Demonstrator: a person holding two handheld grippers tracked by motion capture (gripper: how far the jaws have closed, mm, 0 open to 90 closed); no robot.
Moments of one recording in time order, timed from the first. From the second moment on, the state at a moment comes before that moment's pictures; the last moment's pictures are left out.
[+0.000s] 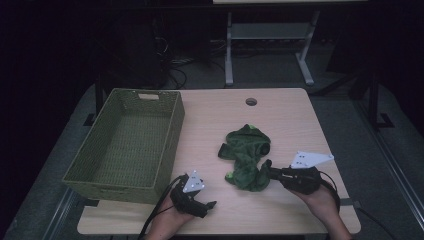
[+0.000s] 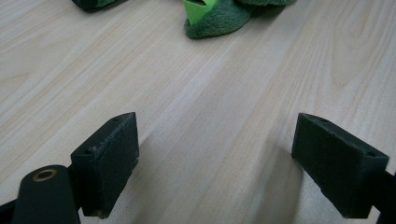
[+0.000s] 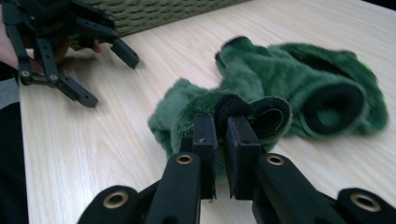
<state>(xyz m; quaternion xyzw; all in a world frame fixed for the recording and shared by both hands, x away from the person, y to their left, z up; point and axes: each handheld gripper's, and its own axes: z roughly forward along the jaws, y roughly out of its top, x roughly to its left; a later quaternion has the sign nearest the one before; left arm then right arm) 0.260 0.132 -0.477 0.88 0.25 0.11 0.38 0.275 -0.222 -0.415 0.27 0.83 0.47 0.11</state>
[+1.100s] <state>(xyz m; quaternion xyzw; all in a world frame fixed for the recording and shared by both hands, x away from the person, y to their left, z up) 0.260 0.132 -0.477 0.89 0.25 0.10 0.38 0.339 -0.161 -0.449 0.29 0.86 0.41 0.06</state>
